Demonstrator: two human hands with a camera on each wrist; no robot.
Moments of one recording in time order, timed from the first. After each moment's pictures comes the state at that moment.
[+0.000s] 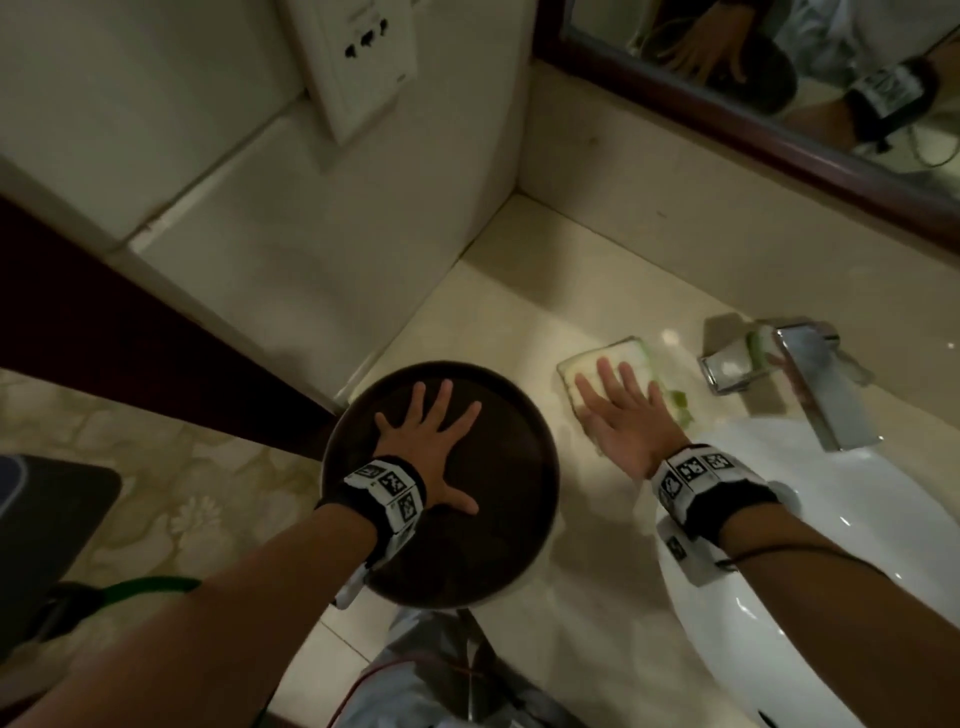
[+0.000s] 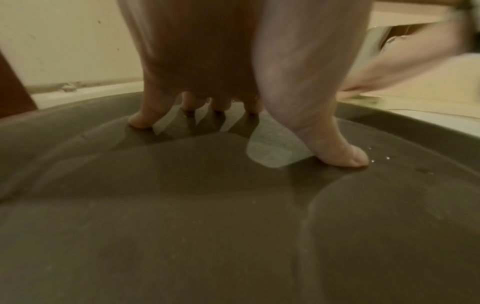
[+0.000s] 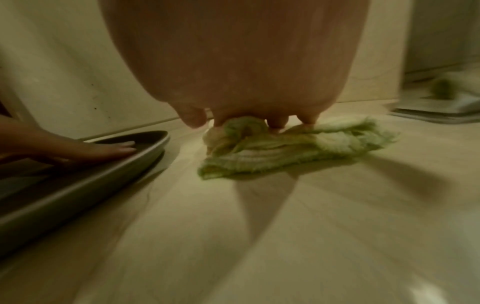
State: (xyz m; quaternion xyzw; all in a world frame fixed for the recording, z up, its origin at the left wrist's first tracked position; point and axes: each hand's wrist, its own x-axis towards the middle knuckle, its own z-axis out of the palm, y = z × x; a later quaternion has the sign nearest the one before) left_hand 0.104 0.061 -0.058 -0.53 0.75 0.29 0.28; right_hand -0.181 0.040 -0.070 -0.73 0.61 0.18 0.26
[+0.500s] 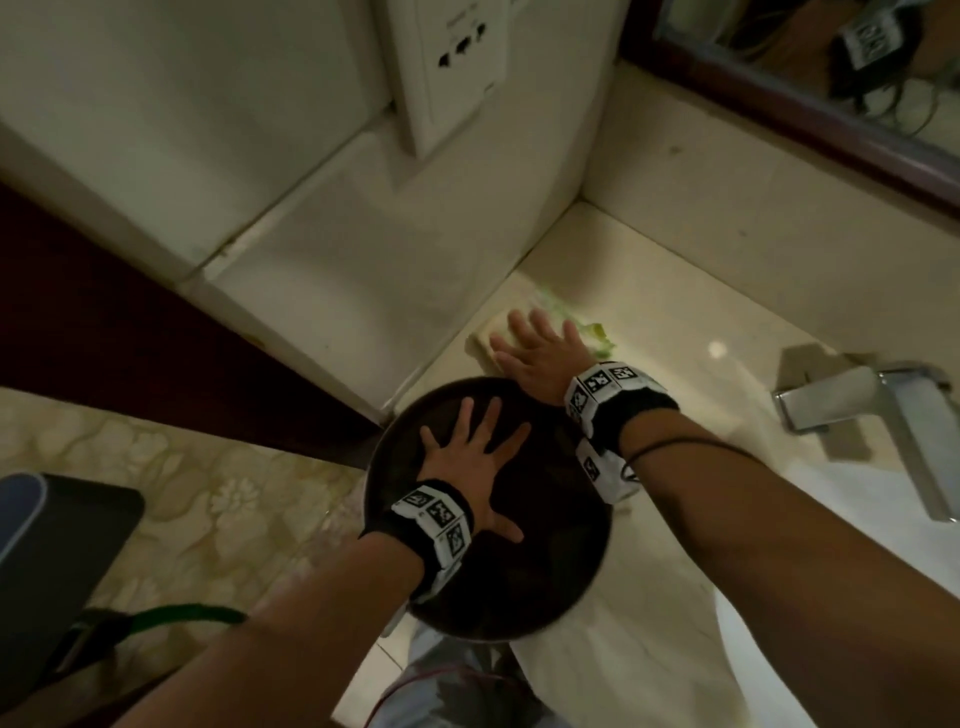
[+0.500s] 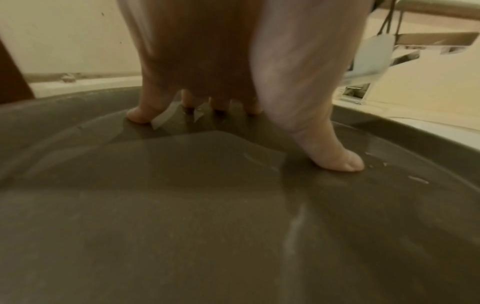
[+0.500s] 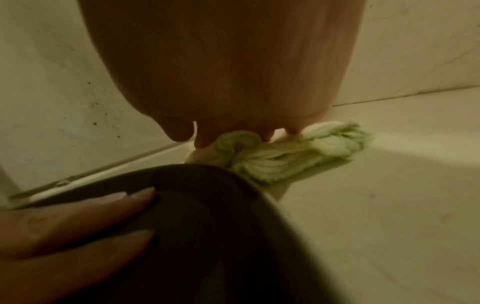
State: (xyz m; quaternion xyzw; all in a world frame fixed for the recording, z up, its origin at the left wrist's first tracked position) left_hand 0.103 0.062 -0.061 -0.54 0.75 0.29 0.27; right_hand -0.034 -0.064 -0.068 -0.84 0.46 0.21 0.21
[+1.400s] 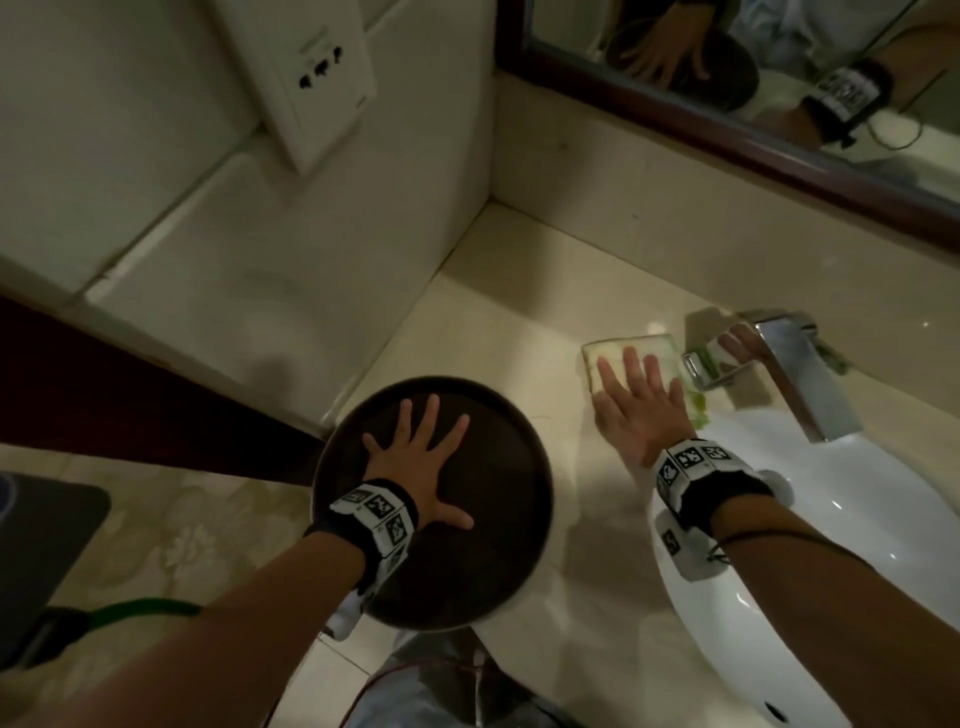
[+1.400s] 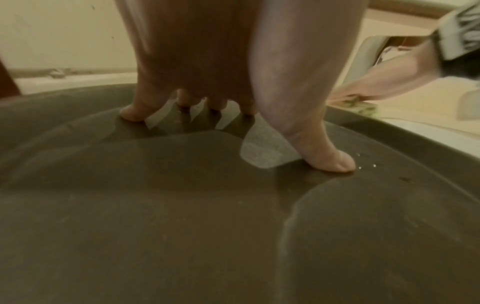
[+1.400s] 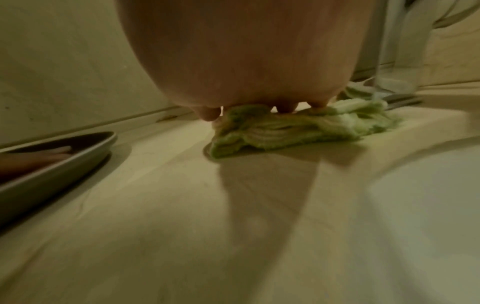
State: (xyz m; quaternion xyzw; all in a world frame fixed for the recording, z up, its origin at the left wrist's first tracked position) left_hand 0.103 0.060 -0.059 -0.53 0.75 0.29 0.29; right_hand -0.200 0.035 -0.077 -0.66 0.70 0.12 0.22
